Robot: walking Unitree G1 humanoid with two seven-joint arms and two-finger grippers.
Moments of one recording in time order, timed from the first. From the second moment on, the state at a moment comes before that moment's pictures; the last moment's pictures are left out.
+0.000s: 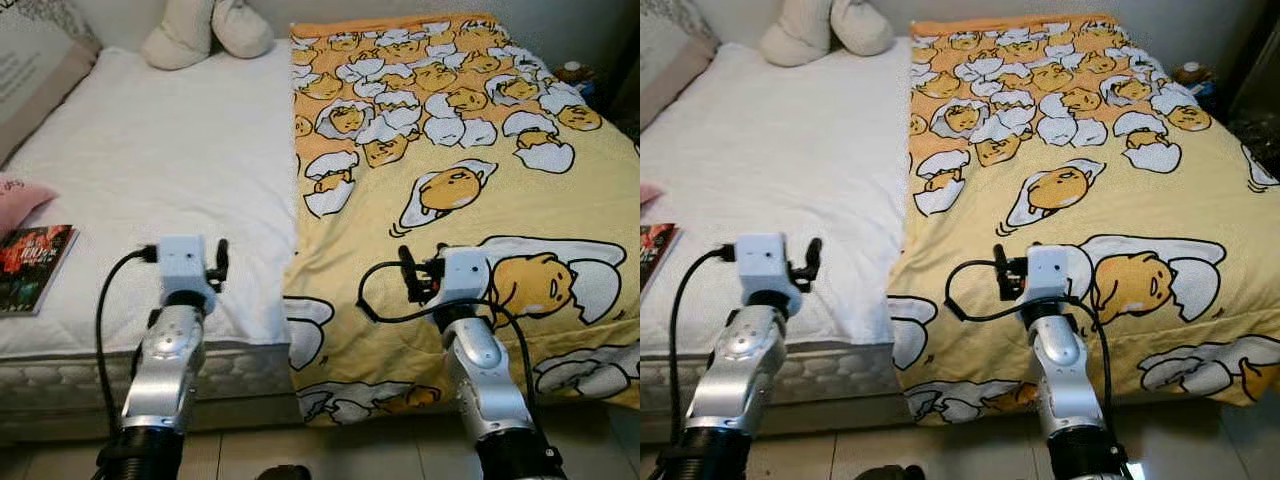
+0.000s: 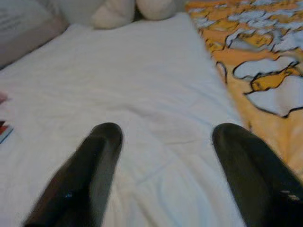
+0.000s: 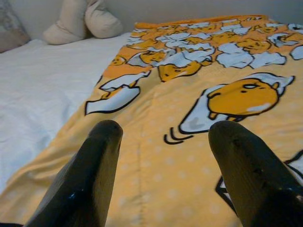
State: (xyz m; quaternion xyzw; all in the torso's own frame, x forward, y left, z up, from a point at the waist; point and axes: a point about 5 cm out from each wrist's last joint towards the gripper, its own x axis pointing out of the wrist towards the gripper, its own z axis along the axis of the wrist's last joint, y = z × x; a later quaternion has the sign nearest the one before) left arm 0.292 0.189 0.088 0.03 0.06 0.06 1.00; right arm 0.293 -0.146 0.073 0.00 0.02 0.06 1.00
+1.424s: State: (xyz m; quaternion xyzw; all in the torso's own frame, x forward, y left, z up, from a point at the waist) left arm 0.295 0.185 0.083 0.04 0.08 0.06 0.99; right arm 0.295 -0.143 0.072 0.01 0.02 0.07 1.00
